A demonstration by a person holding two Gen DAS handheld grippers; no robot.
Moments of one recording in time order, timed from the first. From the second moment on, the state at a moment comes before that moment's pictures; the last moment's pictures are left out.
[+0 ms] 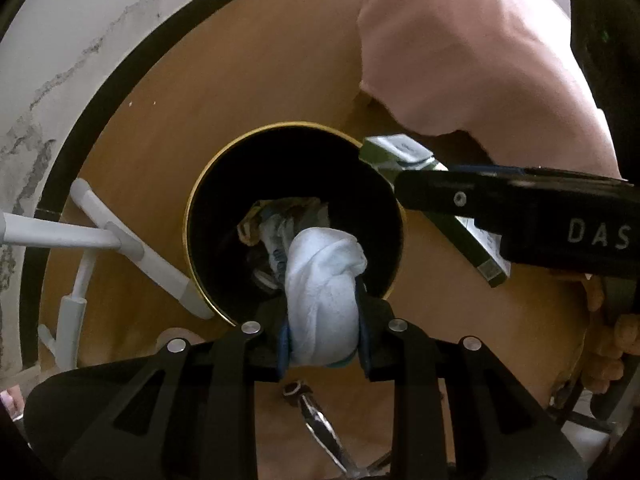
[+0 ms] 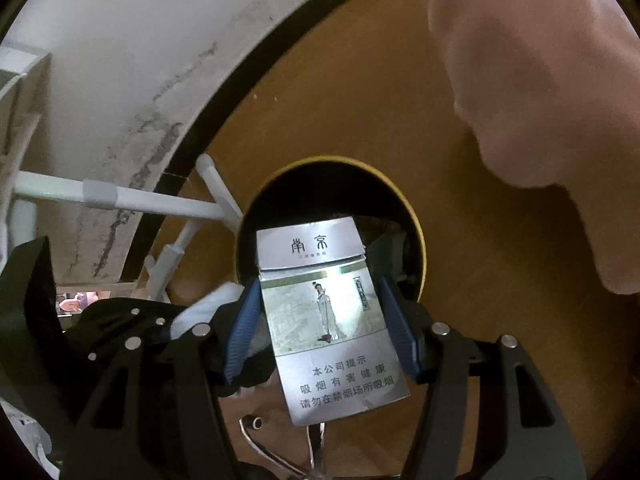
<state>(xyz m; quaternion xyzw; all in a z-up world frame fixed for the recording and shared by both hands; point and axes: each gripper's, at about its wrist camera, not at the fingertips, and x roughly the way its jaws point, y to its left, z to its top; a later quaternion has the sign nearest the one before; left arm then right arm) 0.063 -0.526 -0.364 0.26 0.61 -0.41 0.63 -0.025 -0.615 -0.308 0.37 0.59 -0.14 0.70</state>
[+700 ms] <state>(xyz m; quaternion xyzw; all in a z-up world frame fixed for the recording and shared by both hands) 0.025 -0.526 -0.293 0.18 0.55 -0.50 0.64 -0.058 -0.669 -0.198 0.38 0.47 -0.26 0.75</state>
